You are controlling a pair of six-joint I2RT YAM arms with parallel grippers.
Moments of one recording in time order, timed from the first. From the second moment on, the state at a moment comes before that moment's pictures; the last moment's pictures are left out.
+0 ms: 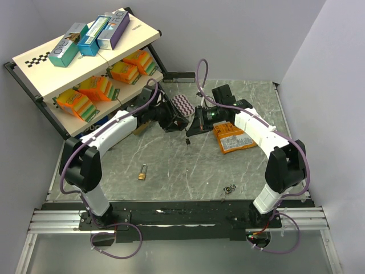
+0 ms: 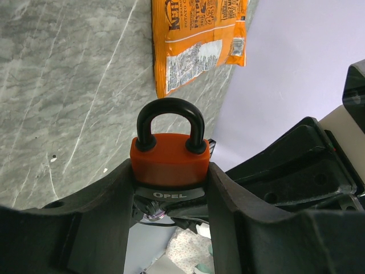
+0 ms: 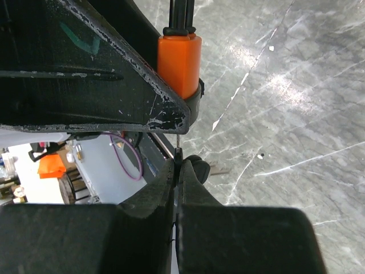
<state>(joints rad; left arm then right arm) -0.50 1.71 1.41 -0.44 0.48 -1.12 0.41 1.66 1.41 -0.67 -0.74 0.36</state>
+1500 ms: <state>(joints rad) -0.52 1.69 1.40 -0.40 0.47 -1.11 0.41 1.65 1.43 -0.65 -0.68 0.32</state>
